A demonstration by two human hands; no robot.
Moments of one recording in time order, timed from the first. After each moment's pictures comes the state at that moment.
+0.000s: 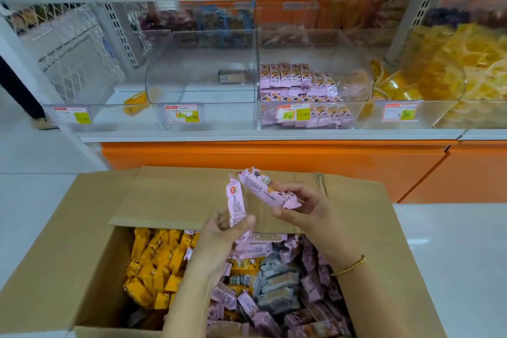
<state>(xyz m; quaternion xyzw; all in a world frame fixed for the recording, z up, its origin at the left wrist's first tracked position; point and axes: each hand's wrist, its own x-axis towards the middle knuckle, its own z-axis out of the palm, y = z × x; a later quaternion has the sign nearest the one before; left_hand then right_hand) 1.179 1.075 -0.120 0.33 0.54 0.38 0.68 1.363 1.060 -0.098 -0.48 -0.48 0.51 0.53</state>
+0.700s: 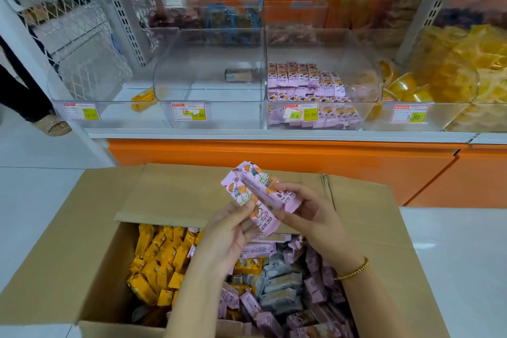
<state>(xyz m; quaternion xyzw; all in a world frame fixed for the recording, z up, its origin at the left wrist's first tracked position) 1.186 1.084 -0.110 0.24 0.43 0.44 0.75 1.358 1.056 -0.092 -0.43 -0.51 0.53 0.52</state>
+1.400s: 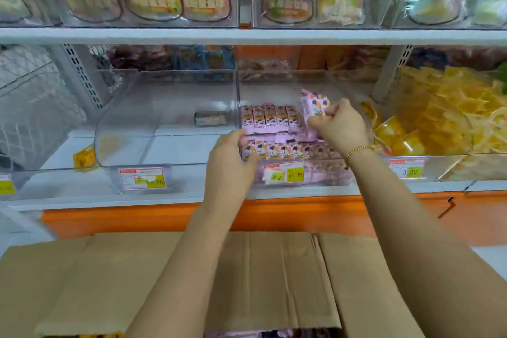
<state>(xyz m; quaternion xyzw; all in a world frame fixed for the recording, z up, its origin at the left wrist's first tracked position) 1.273 1.270 -0.022 0.68 0.55 0.43 0.22 1.478 1.296 0.004 -0.79 -0.46 0.12 0.38</state>
